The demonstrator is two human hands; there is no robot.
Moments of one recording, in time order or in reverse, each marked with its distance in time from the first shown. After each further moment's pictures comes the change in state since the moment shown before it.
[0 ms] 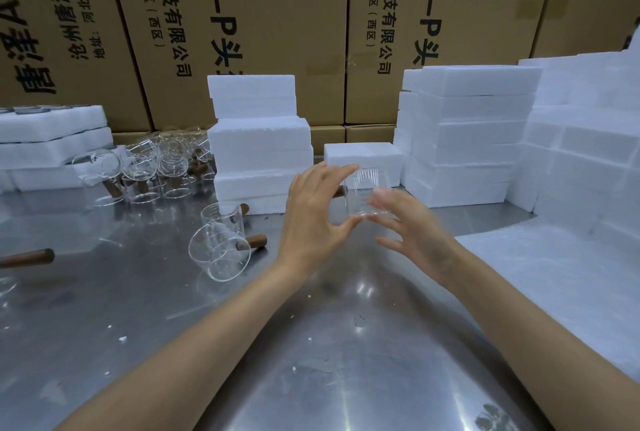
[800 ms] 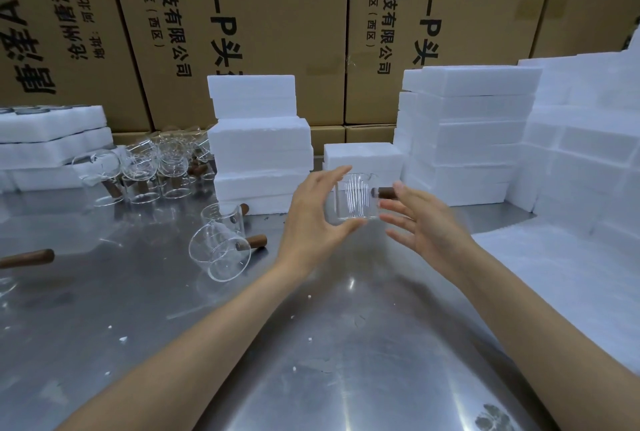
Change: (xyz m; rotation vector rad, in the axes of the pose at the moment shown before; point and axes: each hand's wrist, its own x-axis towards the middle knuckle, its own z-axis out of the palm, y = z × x) left_hand -0.002 -0.003 0.000 -0.130 -0.083 -0.165; right_hand 0.003 -0.005 -0.010 0.113 0.146 0.006
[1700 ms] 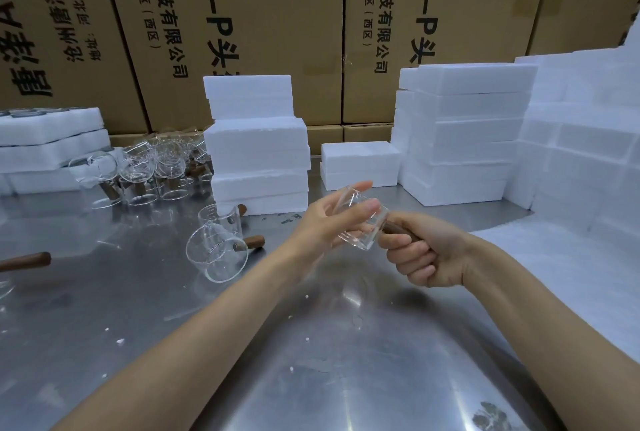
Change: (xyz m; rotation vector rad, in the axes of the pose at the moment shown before) left_hand 0.003 0.014 0.001 -0.816 -0.405 -0.484; right_hand -0.003 -0.013 -0.009 -0.156 -0.505 0.582
